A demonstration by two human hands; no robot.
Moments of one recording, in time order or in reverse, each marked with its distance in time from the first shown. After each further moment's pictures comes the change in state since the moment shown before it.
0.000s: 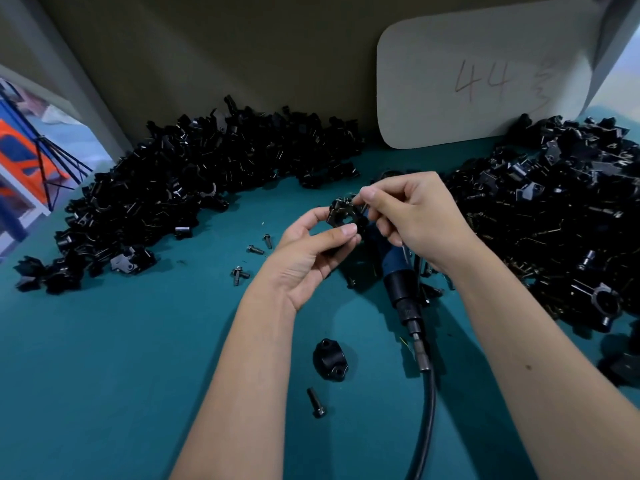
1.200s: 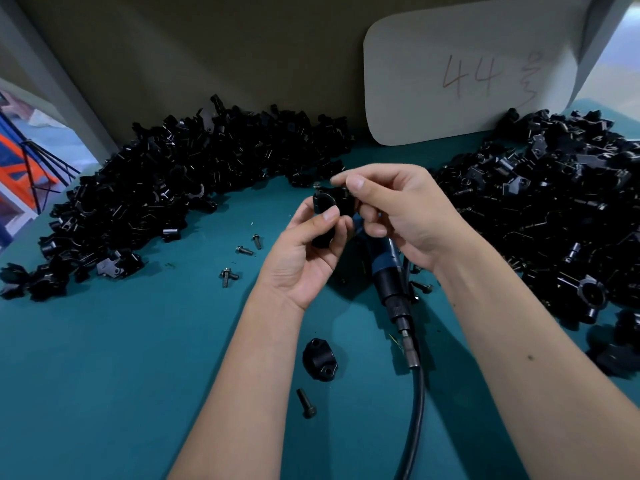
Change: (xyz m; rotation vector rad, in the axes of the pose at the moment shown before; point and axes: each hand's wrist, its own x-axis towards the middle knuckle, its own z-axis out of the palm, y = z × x) left_hand 0.000 -0.007 0.017 -0.350 -0.062 0.019; right_hand -0.007 -0.018 0.001 0.402 -0.091 0.060
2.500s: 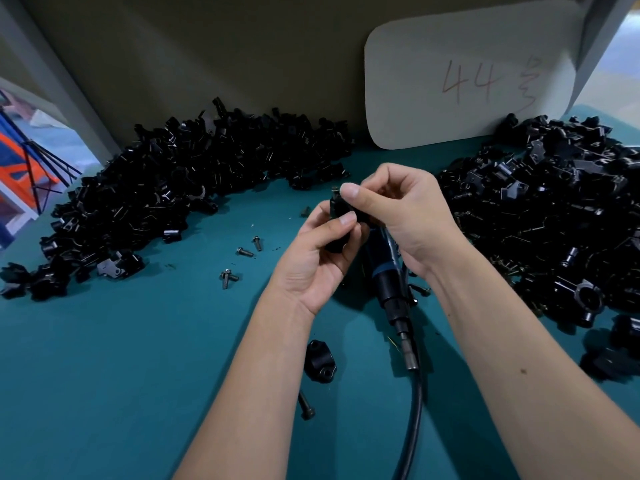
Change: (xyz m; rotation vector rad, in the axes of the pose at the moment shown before) left_hand 0.000 -0.011 0.009 0.067 -0.030 -0.005; right_hand -0.005 0.004 0.006 -0.005 0.138 -0.103
